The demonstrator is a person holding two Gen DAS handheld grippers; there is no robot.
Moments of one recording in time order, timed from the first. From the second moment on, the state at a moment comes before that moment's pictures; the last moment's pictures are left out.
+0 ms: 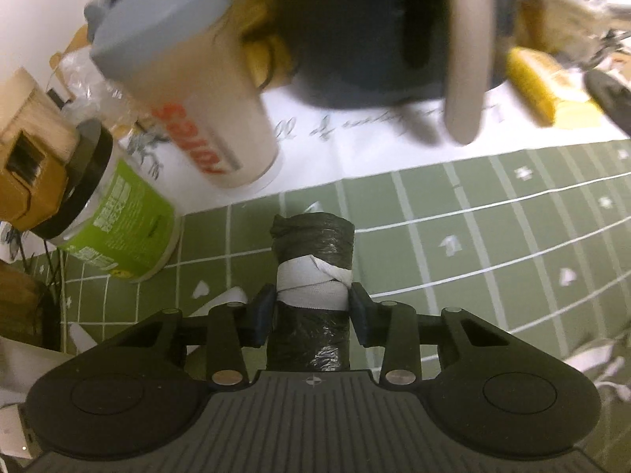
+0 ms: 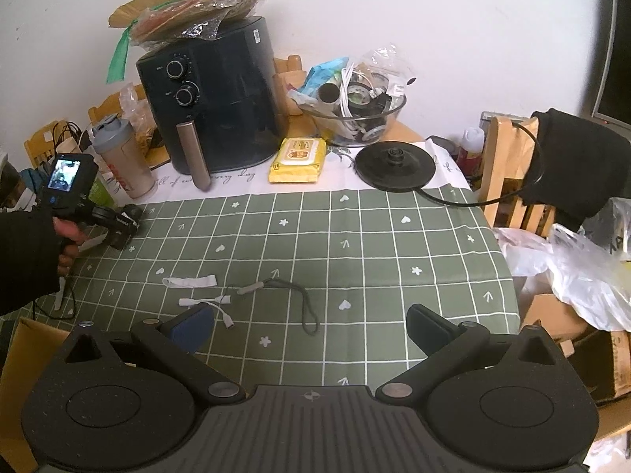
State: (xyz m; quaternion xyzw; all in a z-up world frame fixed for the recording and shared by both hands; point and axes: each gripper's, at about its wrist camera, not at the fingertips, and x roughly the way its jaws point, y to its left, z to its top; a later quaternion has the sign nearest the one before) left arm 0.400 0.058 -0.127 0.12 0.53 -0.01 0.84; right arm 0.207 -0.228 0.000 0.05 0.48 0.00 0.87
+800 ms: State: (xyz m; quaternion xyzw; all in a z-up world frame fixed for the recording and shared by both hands) left arm 0.311 0.068 -0.029 -0.03 0.46 -0.13 0.88; right arm 0.262 -0.221 -0.055 -0.01 0.54 0.05 0.84
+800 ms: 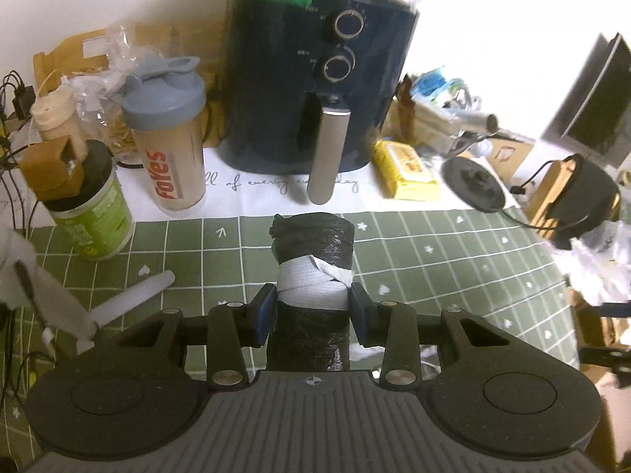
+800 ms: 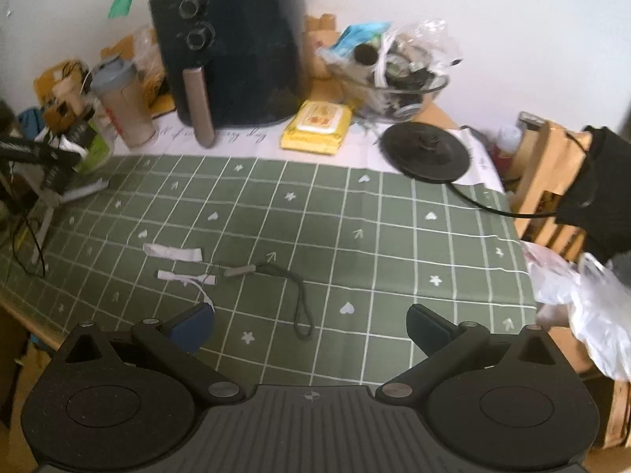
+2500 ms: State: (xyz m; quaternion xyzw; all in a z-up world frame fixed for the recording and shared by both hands) left arm 0.196 0.115 0.020 -0.15 0.43 -0.09 0.89; right arm 0.340 -0.178 -0.185 -0.10 0.60 0.16 0.77
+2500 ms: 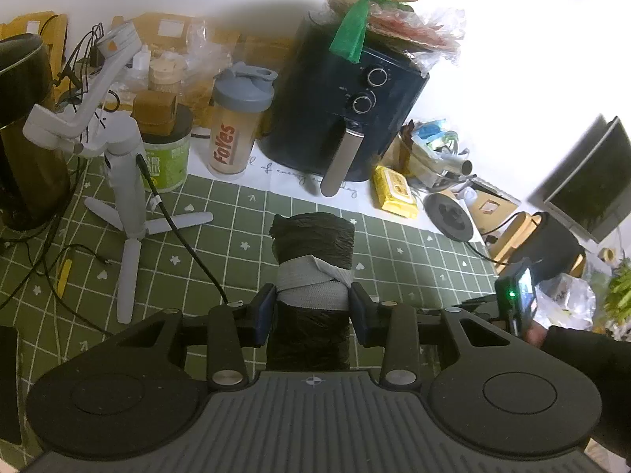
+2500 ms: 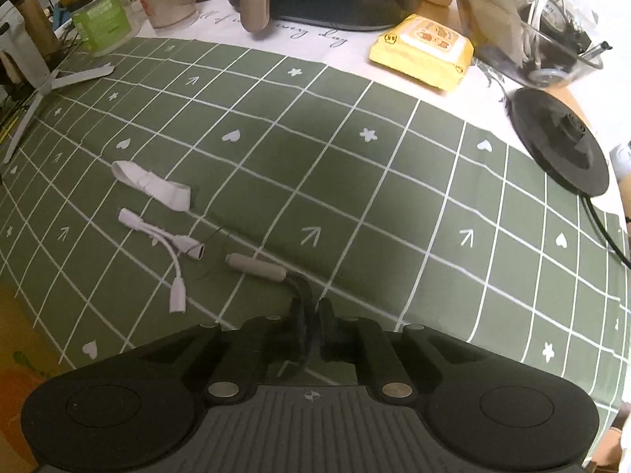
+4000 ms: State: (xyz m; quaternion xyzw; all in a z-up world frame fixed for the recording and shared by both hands) left arm 0.148 0.048 0.021 -0.08 0.46 -0.14 0.87; right arm 0.228 -0.203 0.044 0.01 0.44 0.20 0.88
